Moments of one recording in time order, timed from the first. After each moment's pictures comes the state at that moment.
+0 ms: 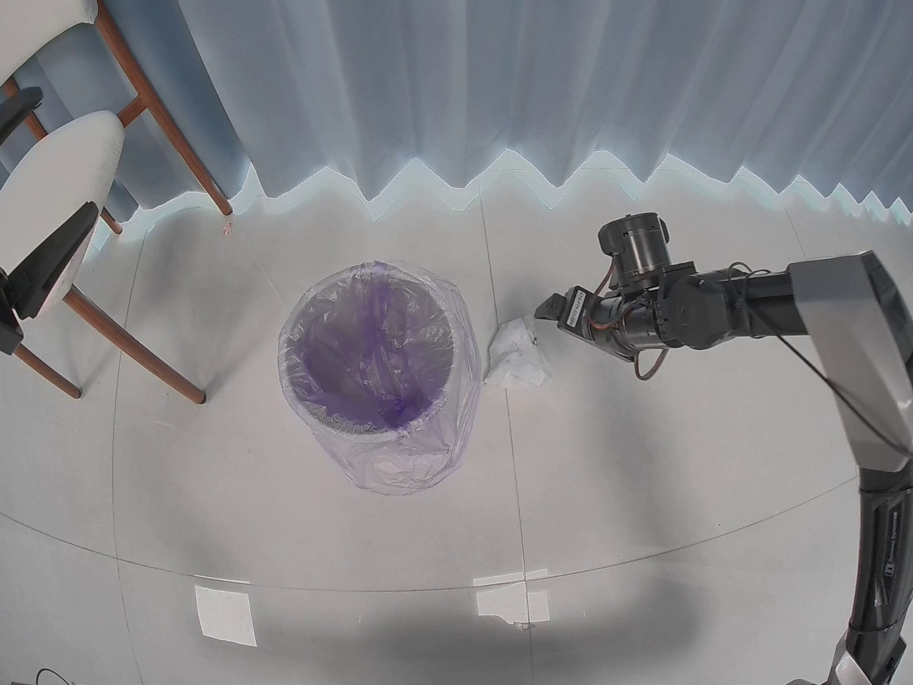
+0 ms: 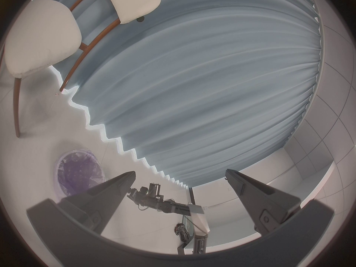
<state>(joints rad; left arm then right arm) -0.16 0.96 -0.64 -0.74 -0.52 -1.02 0.42 2.31 -1.80 0.11 -0.07 0.62</state>
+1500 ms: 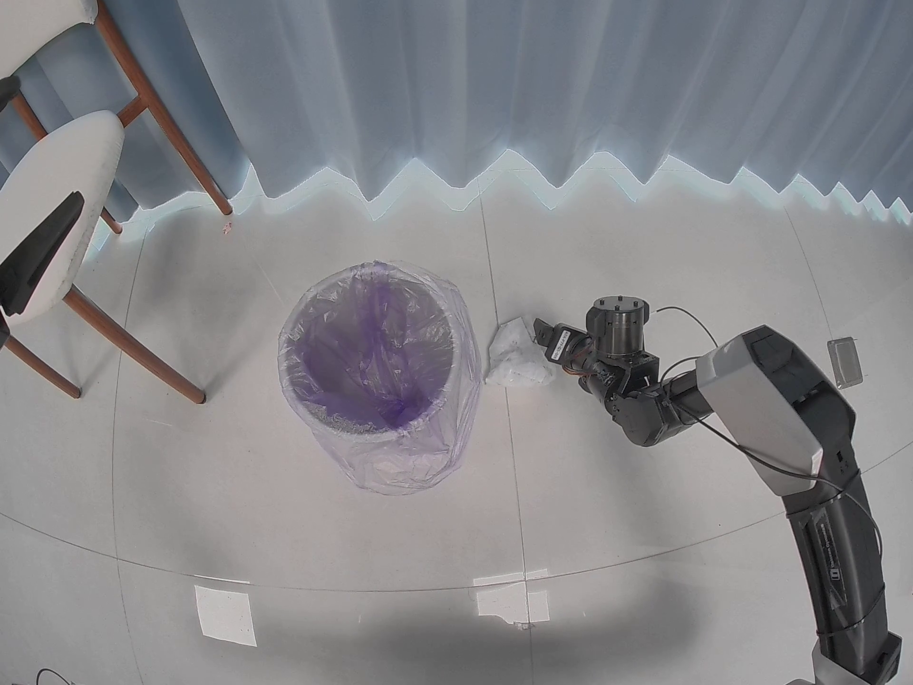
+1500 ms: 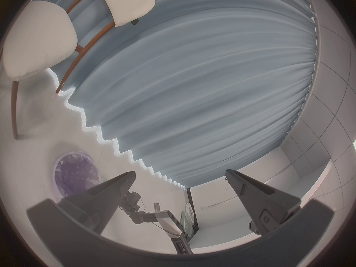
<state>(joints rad) -0.17 0.93 -0.65 -0.74 -0.53 -1.02 0.40 2.62 -1.72 -0.66 -0.24 0.44</state>
